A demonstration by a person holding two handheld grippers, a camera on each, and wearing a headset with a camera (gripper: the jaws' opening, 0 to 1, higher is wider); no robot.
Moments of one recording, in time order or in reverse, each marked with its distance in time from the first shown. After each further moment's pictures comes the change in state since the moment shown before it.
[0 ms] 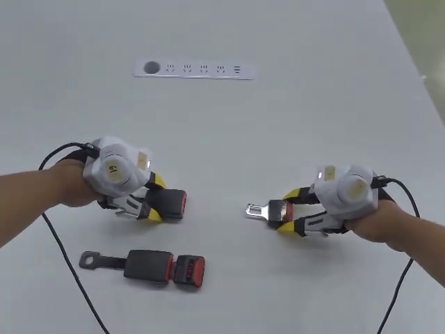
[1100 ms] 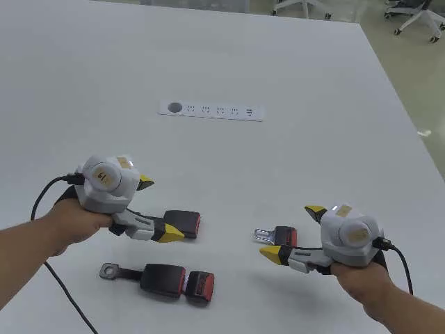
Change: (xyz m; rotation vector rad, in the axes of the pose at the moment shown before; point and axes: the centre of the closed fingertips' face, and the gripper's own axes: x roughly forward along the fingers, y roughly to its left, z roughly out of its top) left arm -0.079 0.001 0.020 -0.520 -0.319 0.360; right arm -0.028 0.008 0.044 0.295 -0.292 -0.372
